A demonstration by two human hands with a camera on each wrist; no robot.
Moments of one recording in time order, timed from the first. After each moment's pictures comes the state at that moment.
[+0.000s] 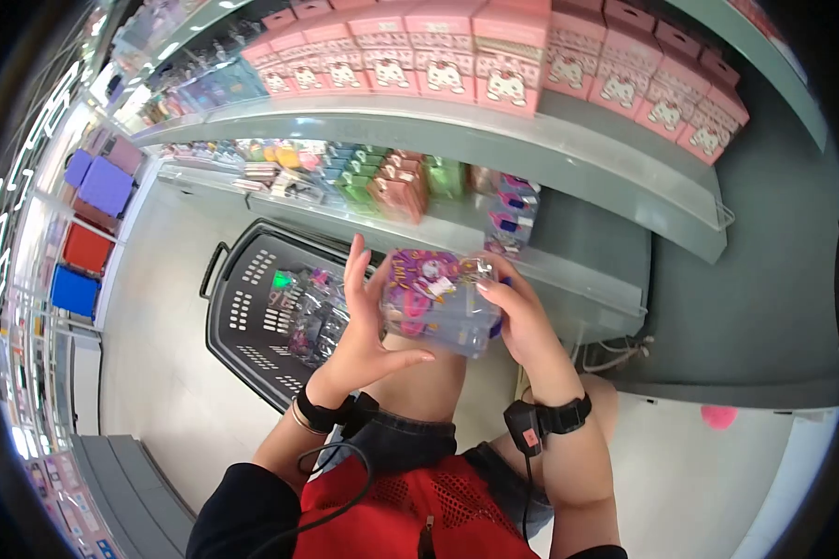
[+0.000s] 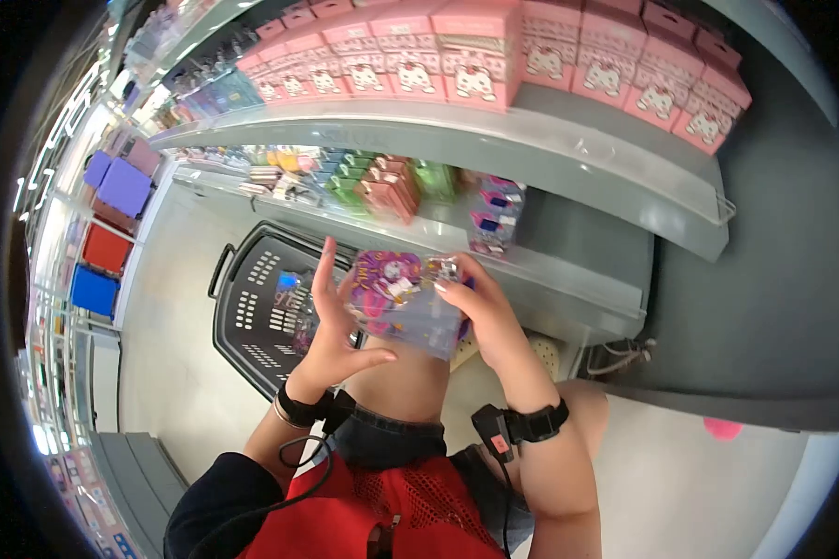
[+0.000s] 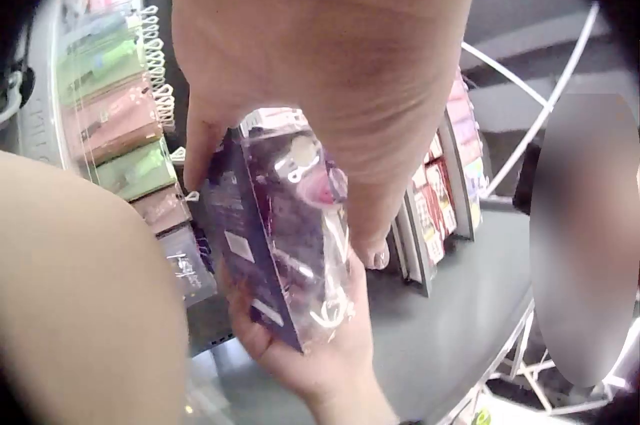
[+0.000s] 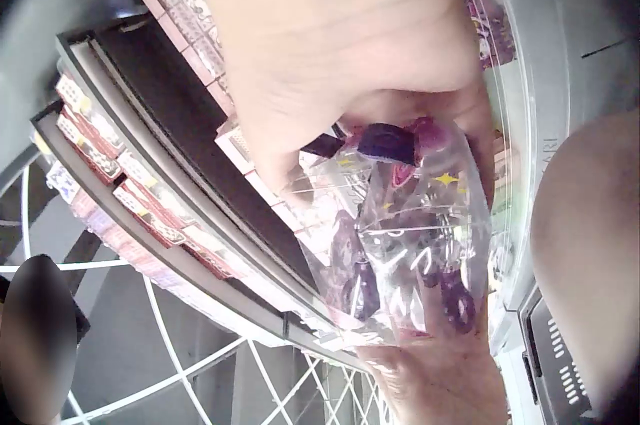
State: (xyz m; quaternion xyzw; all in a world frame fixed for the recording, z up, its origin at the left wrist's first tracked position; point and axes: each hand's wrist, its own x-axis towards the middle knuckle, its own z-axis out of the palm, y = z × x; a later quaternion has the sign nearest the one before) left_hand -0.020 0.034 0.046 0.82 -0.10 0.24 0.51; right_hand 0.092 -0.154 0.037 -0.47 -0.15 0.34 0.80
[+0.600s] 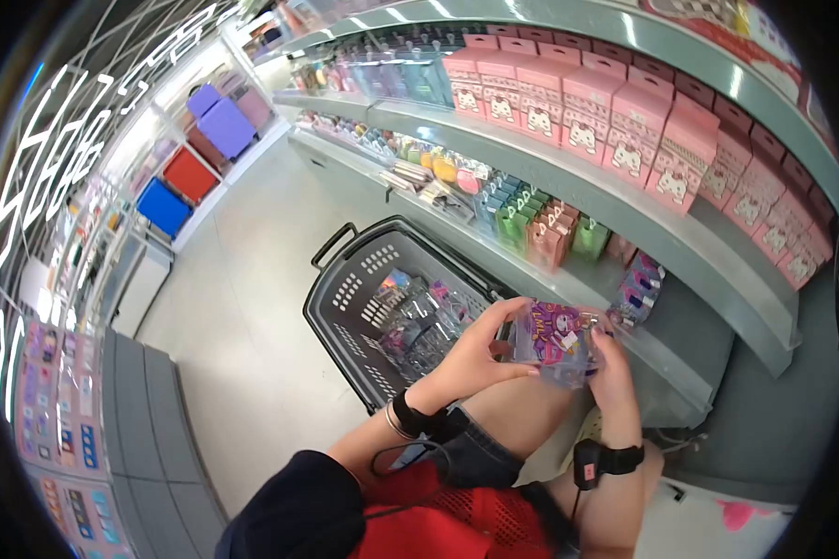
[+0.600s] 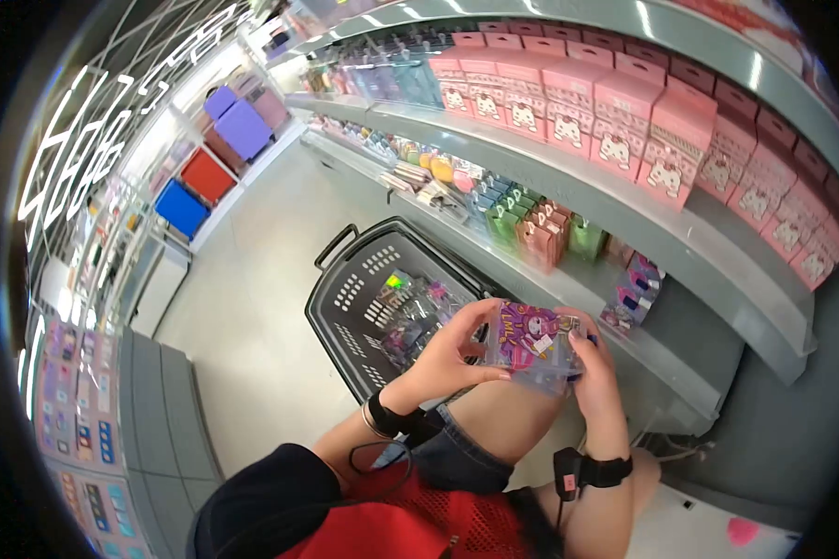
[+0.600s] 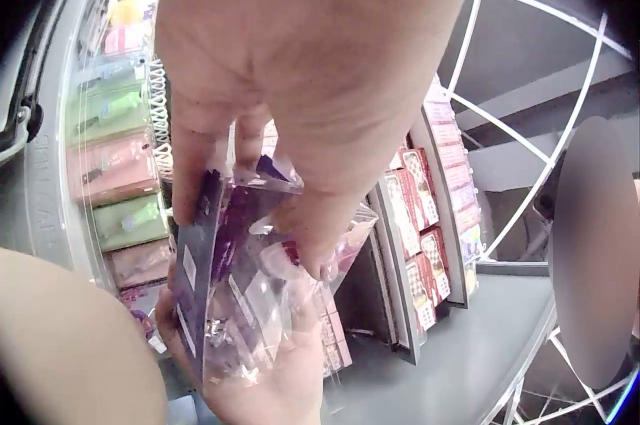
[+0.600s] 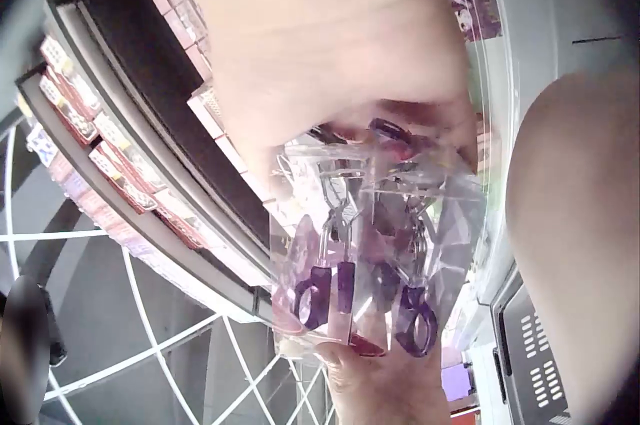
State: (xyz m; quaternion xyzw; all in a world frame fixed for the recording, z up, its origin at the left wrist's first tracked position) left_hand -0.050 0.051 0.063 0.78 0.06 0.13 0.61; right_hand 0.090 -0.120 0.027 -0.44 -0.18 0.38 0.79
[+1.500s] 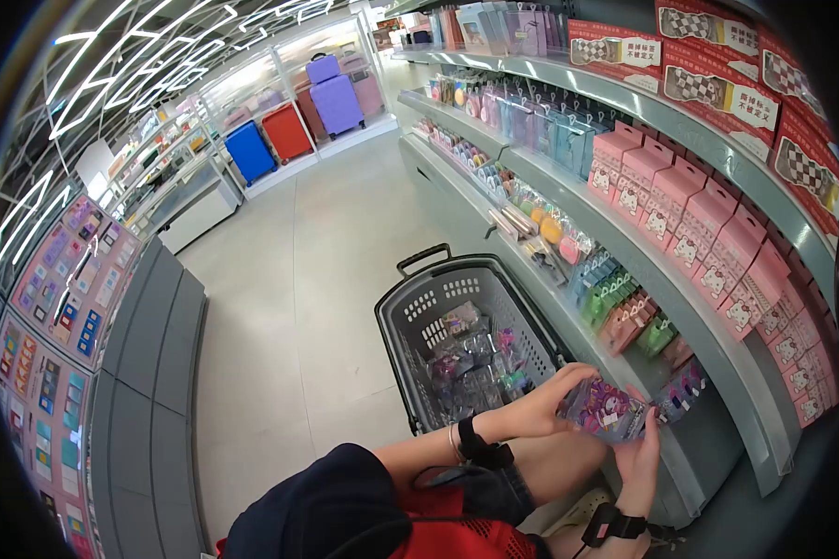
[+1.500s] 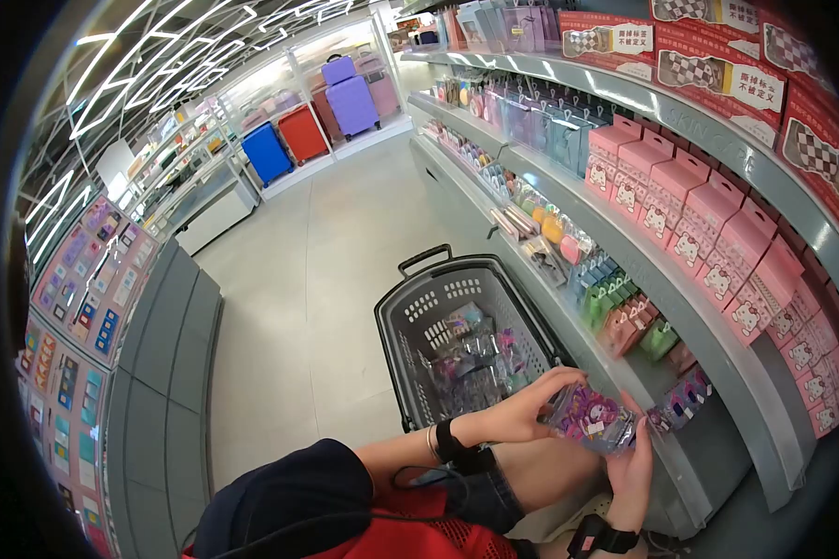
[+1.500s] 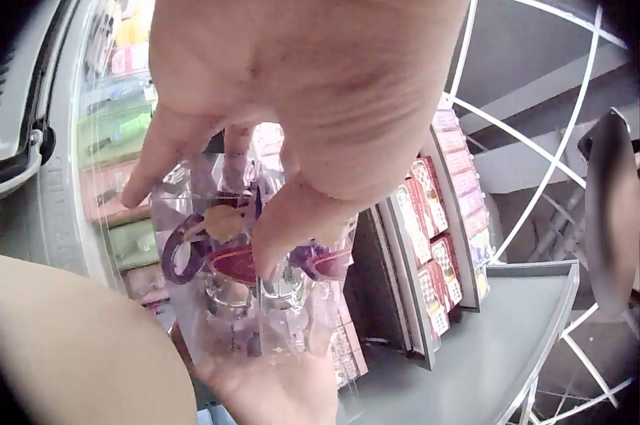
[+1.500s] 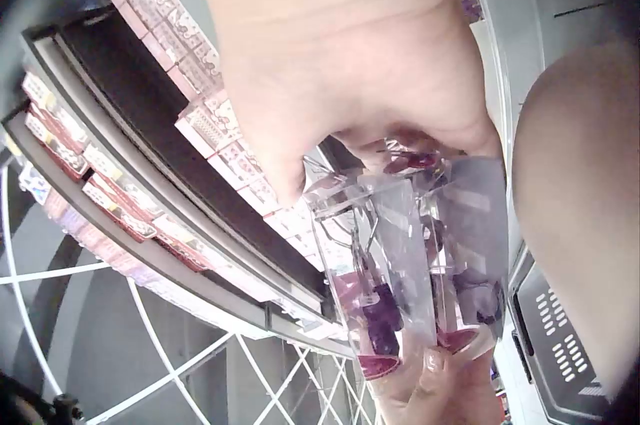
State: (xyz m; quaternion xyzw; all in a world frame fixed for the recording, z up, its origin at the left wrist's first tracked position) left_hand -0.064 0.061 0.060 0.81 0.00 0.16 0.57; right_hand 0.087 -0.116 0.025 -0.38 -0.20 0.46 0.78
